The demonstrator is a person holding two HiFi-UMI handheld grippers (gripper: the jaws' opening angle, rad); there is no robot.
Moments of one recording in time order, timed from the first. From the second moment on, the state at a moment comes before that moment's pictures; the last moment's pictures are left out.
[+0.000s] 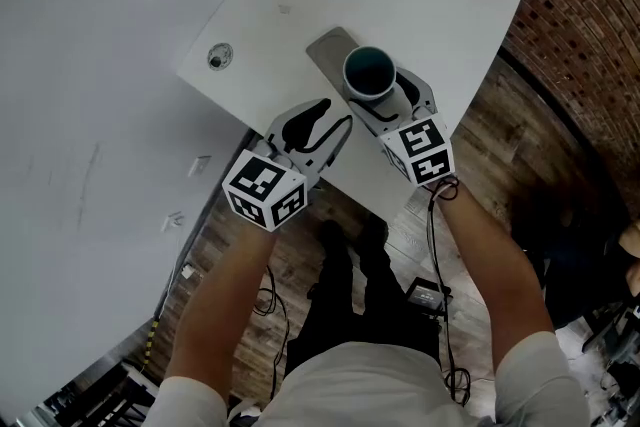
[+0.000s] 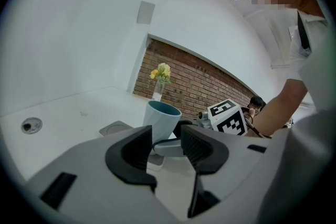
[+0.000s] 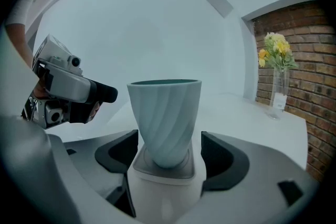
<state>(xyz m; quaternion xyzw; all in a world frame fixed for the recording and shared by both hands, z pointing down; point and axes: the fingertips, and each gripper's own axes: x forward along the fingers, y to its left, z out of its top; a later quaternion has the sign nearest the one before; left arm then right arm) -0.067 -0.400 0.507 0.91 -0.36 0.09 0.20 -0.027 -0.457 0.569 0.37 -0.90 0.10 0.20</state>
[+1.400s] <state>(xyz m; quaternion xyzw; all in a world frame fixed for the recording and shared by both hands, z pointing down) -0.050 -0.329 0.342 0.93 -0.35 0.04 0.11 0.046 -0.370 0.357 0.46 -0.88 0.04 0.13</state>
